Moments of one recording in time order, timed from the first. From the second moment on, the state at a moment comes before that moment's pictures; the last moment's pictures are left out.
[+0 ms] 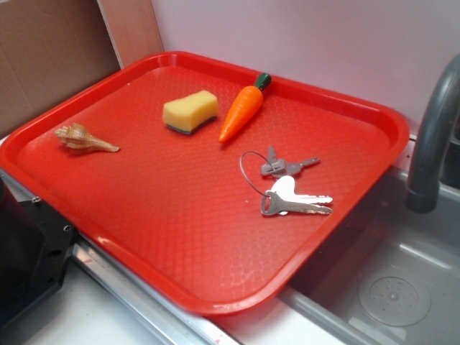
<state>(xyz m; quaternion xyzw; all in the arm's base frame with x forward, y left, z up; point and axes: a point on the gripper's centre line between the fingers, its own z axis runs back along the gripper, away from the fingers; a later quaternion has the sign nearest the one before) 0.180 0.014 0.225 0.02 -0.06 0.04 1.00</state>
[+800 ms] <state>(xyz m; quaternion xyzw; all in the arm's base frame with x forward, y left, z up) 0.189 0.014 0.207 0.02 -0.04 0.05 1.00</state>
